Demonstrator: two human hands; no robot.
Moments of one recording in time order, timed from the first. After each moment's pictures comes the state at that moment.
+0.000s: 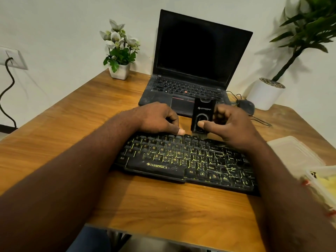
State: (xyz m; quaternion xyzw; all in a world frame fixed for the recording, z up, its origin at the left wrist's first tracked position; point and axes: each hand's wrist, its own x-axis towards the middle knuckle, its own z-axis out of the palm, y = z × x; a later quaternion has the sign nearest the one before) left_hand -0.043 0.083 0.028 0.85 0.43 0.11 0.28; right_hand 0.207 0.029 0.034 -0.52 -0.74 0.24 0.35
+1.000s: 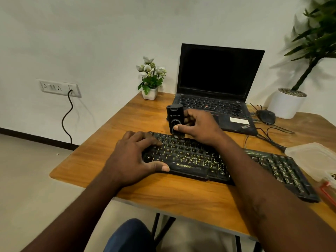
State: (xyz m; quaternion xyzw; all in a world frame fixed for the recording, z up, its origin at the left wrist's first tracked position) left_hand -0.146 -0.060 -0.006 0.77 0.58 0.26 0.07; right_hand 0.095 0.049 0.036 -0.47 -0.79 0.22 0.32
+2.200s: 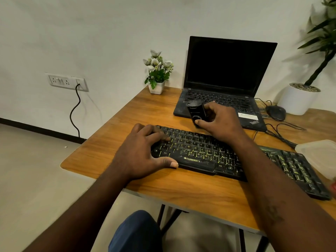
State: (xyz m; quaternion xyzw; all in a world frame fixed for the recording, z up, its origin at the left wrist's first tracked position) left_hand -0.143 -0.061 -0.007 0.78 0.57 0.25 0.04; right_hand 0.120 0.048 0.029 -0.53 -0.77 0.09 0.35
